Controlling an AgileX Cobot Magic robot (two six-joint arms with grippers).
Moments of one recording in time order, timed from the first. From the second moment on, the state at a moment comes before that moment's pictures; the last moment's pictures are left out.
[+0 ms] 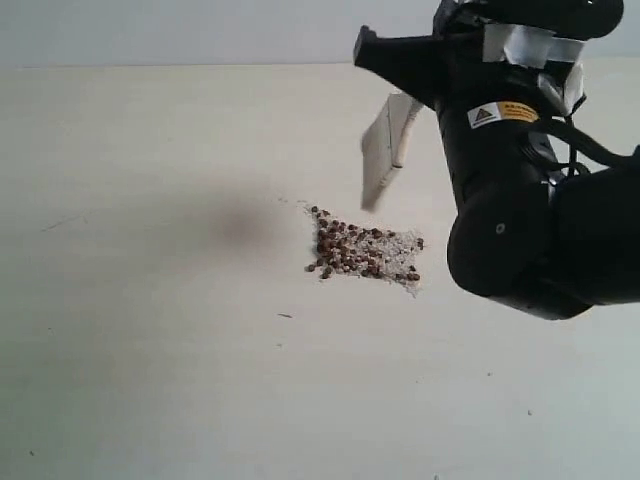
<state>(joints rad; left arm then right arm) -0.12 0.12 -0.08 1.20 -0.30 -1.45 0.88 1.67 -0.67 1.00 -1.20 -0.22</state>
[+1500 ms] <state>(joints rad) -0.12 0.12 -0.08 1.20 -0.30 -1.45 1.02 2.11 -1.28 1.59 -1.21 -0.74</state>
